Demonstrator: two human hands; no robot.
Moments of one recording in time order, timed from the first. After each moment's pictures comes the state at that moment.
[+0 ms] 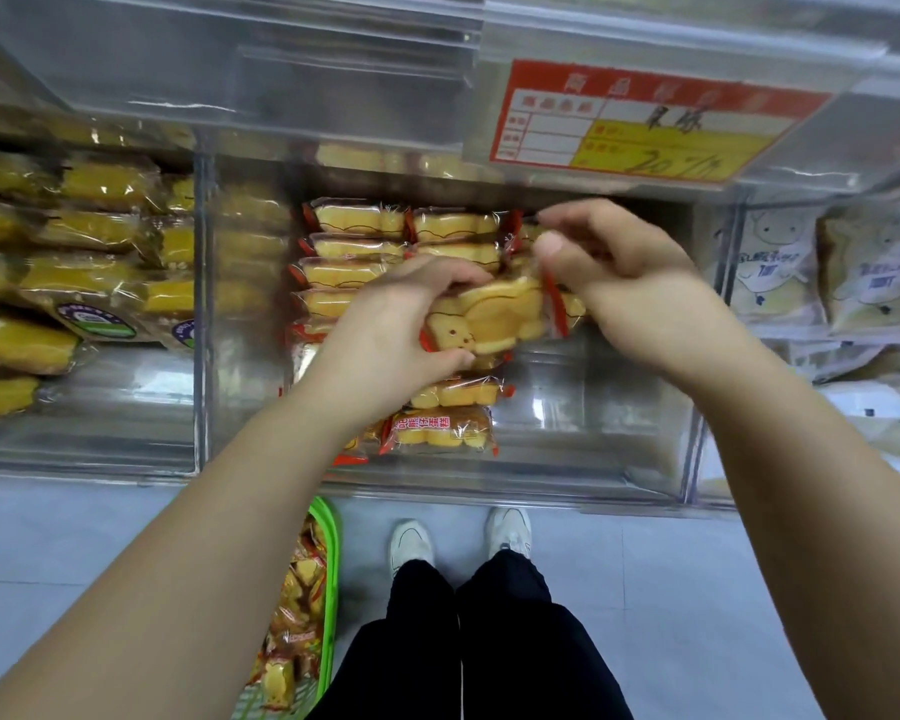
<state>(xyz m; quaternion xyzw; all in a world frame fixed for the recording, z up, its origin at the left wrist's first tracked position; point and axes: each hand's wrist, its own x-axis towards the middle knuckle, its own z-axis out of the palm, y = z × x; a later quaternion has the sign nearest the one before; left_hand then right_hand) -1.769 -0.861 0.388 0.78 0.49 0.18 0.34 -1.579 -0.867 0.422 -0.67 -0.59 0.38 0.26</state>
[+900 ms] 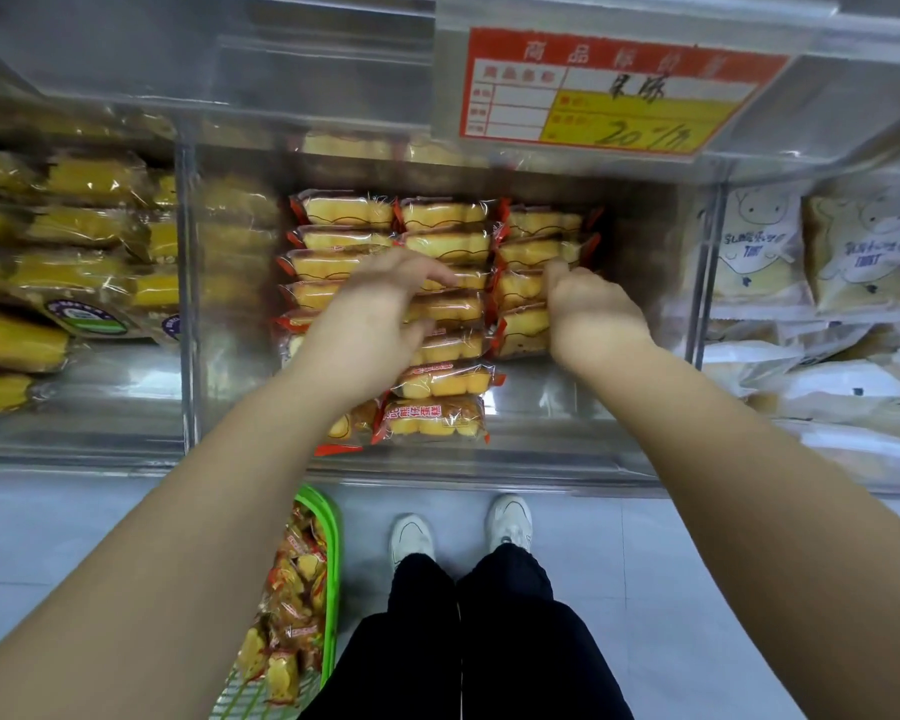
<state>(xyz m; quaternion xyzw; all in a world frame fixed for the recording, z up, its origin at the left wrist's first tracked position) -1.768 -0.858 0.375 0.78 0.54 0.12 0.30 -1.585 -0.864 0.366 -0.75 -0.63 0.17 -0.12</state>
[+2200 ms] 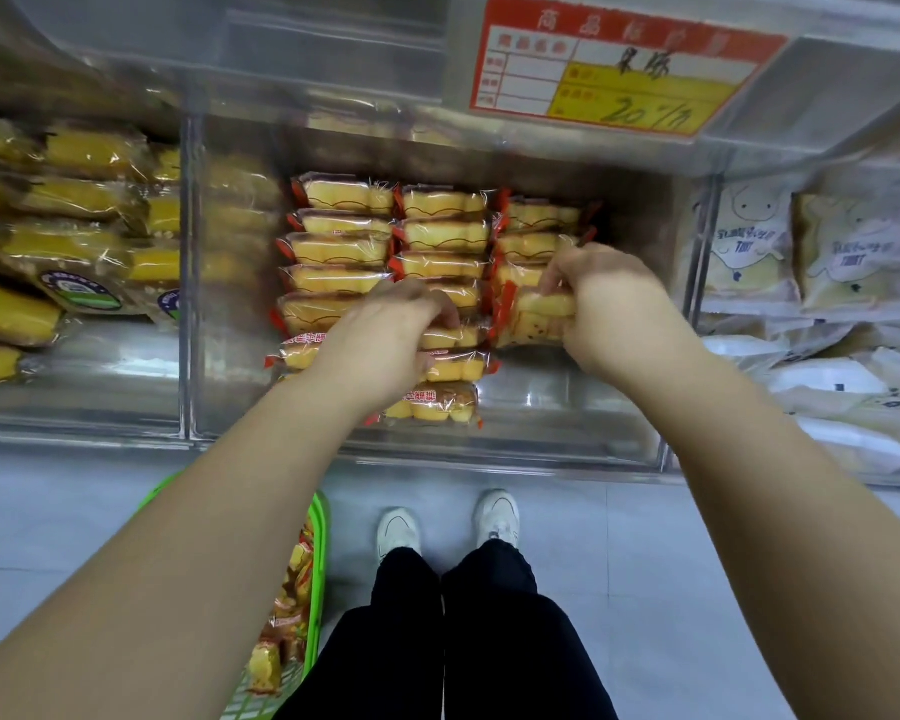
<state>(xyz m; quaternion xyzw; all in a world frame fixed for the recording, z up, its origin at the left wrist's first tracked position) -1.762 -0.874 0.355 0.80 0.52 0.02 0.29 -1.581 -0.882 0.399 -0.73 -0.66 0.17 -0.06</state>
